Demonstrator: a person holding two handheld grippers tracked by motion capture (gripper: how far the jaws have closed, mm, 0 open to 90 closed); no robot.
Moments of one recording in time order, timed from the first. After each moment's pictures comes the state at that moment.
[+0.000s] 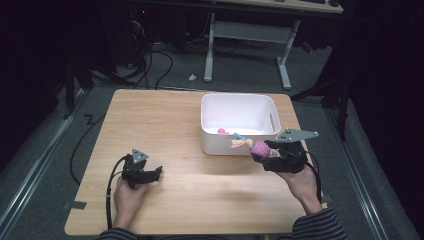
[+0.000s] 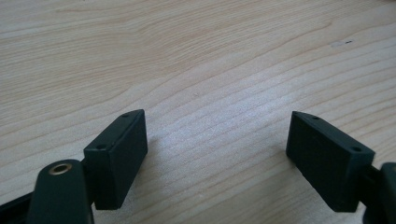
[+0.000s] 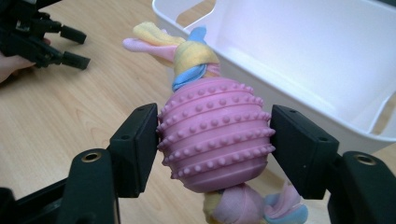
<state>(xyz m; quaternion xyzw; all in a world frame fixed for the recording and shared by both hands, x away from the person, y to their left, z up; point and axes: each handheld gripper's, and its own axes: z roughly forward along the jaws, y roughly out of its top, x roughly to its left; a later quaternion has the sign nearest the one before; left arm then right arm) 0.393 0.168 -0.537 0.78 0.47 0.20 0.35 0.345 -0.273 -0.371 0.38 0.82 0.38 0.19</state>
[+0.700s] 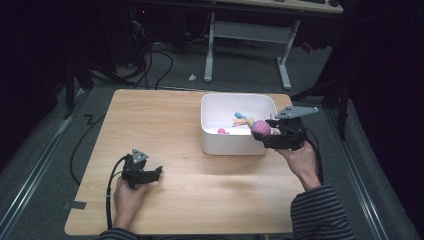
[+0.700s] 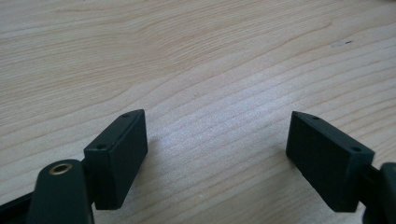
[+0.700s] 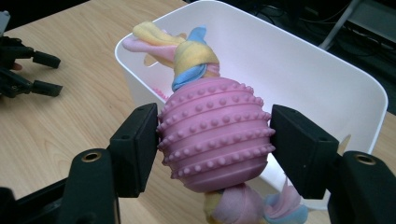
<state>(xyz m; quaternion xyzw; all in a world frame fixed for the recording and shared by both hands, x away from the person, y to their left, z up) 0.393 0.168 -0.537 0.78 0.47 0.20 0.35 0.391 -0.274 -0.342 0.38 0.82 0.38 0.21</state>
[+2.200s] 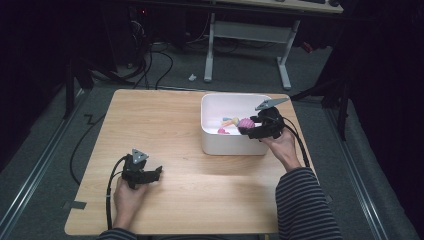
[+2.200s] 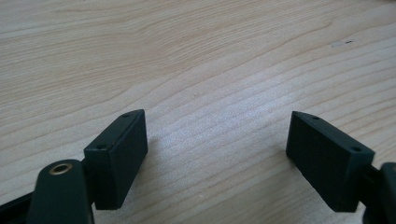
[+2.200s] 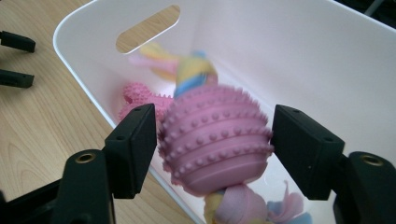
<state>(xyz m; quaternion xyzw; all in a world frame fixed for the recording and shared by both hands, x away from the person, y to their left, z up) 0.393 0.168 -0.537 0.78 0.47 0.20 0.35 0.461 -0.256 -0.387 0.37 0.84 0.36 0.16</state>
